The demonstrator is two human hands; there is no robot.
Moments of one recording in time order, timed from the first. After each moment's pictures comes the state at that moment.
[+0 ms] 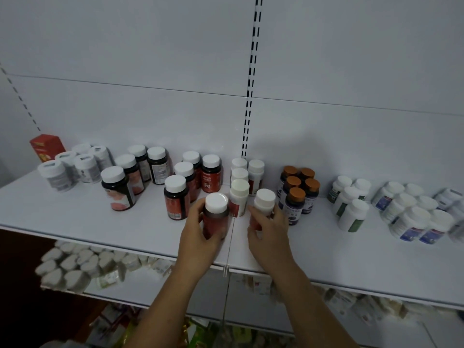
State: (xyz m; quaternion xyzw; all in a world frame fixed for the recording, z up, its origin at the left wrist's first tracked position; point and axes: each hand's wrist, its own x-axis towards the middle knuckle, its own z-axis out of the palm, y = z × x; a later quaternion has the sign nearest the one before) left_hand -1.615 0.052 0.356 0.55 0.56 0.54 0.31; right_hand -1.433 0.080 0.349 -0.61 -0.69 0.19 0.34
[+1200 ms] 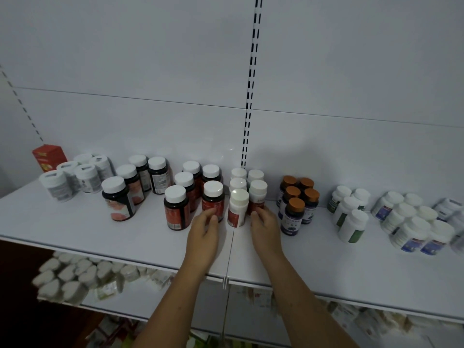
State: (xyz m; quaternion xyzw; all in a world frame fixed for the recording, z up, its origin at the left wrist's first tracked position) left_hand -1.610 0.100 0.339 0.51 0.59 0.53 0.32; right_hand -1.448 0.133 0.350 -0.54 -0.55 0.35 0.53
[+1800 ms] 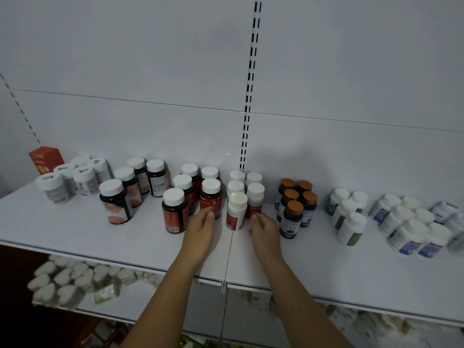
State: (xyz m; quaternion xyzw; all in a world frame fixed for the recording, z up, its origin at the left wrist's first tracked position) left_hand -1.624 0.124 0.338 0.51 0.57 0.52 0.37; right_hand -1.446 0.139 0.333 -0.56 -0.53 0.36 0.53
